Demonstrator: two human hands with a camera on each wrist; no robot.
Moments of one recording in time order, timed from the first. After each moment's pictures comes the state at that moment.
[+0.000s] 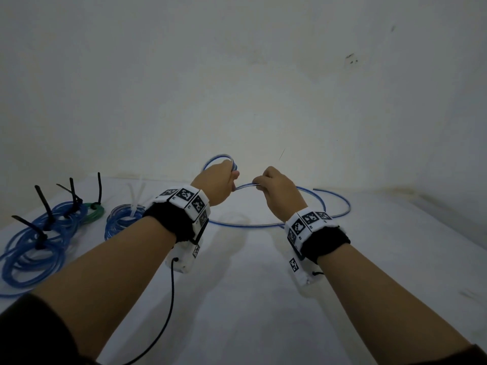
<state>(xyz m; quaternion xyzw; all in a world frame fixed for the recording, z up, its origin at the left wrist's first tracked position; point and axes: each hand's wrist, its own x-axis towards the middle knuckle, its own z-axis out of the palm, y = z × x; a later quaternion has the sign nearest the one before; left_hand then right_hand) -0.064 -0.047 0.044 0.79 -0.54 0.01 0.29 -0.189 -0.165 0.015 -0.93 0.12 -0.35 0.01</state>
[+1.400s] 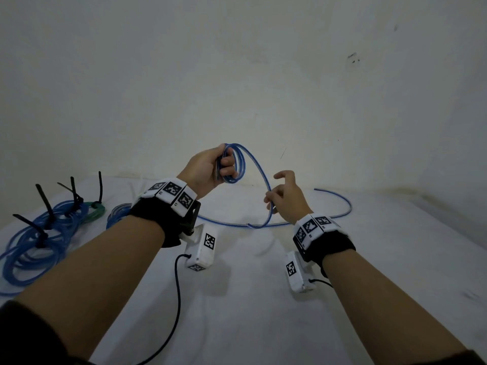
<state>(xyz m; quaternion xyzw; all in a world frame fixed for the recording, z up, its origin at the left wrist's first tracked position) -0.061 -0.034 0.065 0.40 -0.38 -0.41 0.73 -0.202 -0.177 0.001 -0.83 0.21 -0.33 0.39</state>
